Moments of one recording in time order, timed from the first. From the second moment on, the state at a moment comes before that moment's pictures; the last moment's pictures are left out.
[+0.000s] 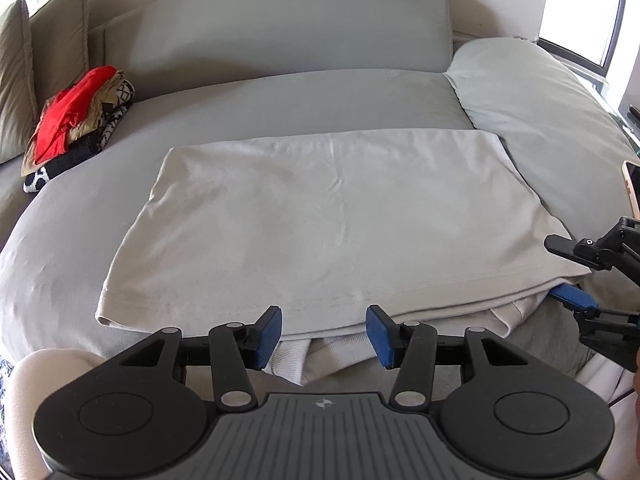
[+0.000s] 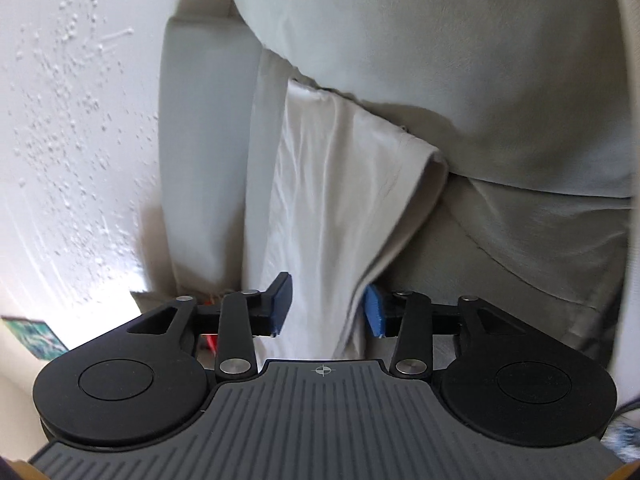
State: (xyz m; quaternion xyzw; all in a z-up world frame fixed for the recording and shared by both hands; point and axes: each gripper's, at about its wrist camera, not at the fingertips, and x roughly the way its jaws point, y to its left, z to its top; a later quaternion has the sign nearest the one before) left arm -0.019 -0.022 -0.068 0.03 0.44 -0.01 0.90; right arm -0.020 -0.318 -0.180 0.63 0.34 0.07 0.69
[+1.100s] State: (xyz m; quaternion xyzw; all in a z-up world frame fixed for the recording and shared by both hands) left arm -0.048 0.196 -0.031 -0.20 0.36 0.19 0.89; right arm 0.044 0.034 -0.047 -0.11 0.36 0.14 0.92
